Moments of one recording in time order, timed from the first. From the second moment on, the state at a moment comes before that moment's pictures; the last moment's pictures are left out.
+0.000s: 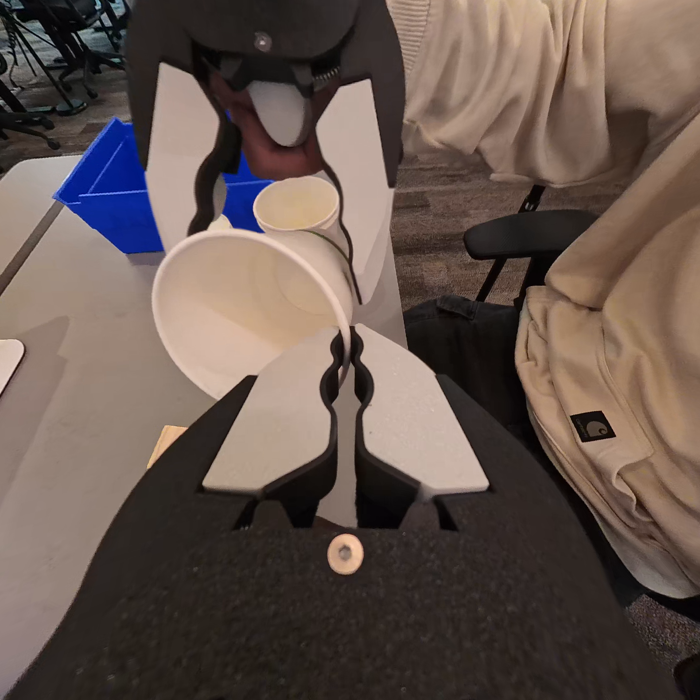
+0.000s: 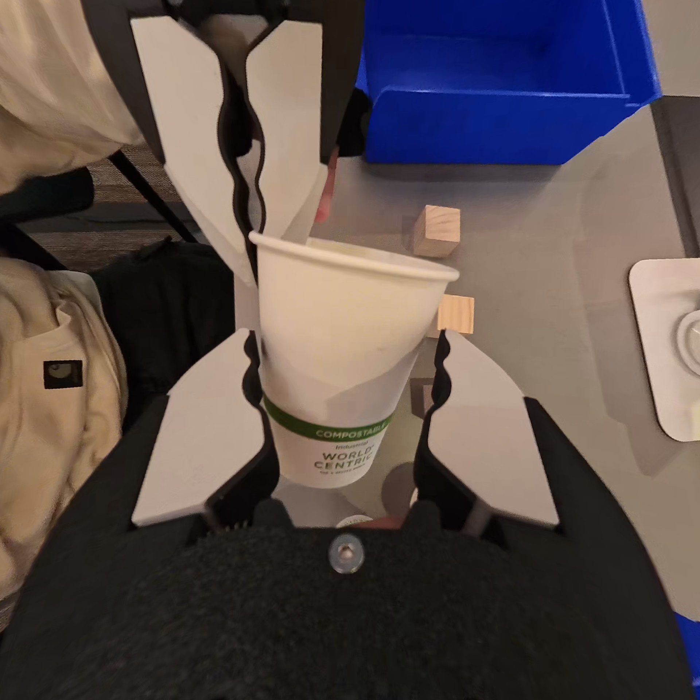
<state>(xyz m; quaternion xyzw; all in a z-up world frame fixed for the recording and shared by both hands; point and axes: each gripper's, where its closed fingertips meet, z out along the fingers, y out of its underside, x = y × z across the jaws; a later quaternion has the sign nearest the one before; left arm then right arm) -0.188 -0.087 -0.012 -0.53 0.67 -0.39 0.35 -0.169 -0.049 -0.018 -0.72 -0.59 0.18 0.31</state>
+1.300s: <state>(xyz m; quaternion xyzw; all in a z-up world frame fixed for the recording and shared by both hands) -0.263 -0.014 -0.070 -0.76 0.20 -0.22 0.58 0.019 -0.057 -0.006 -0.73 -0.17 0.09 0.66</state>
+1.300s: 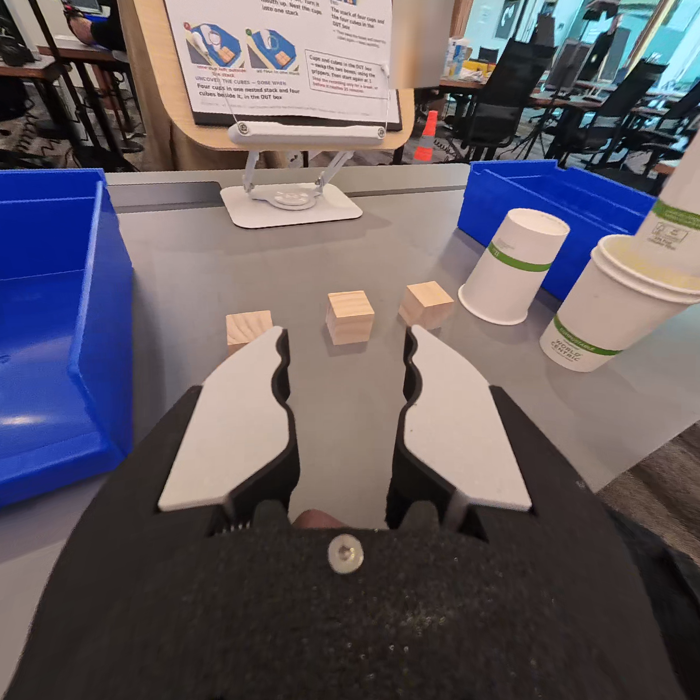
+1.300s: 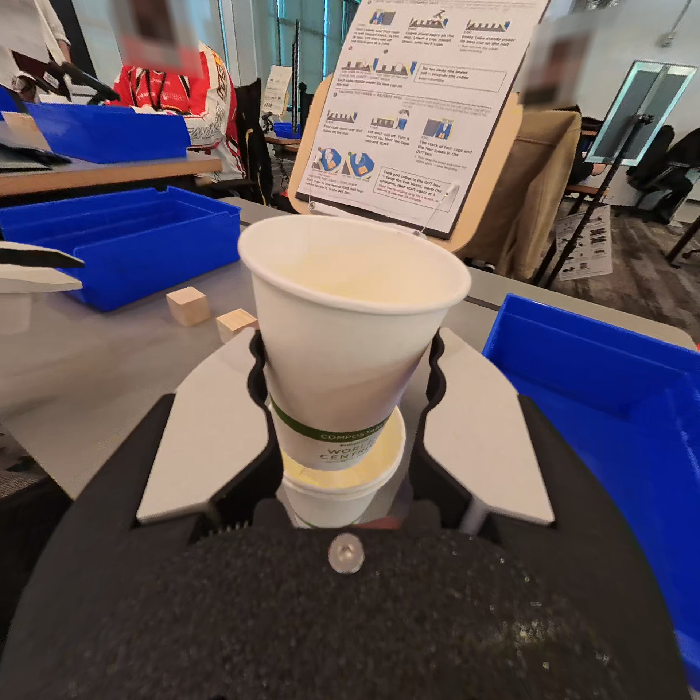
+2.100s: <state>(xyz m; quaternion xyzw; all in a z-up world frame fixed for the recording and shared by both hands) -0.249 -0.020 -0.101 -0.79 0.23 -0.20 0.54 0.014 -0.041 -0.050 -0.79 -0.17 0.10 0.58</state>
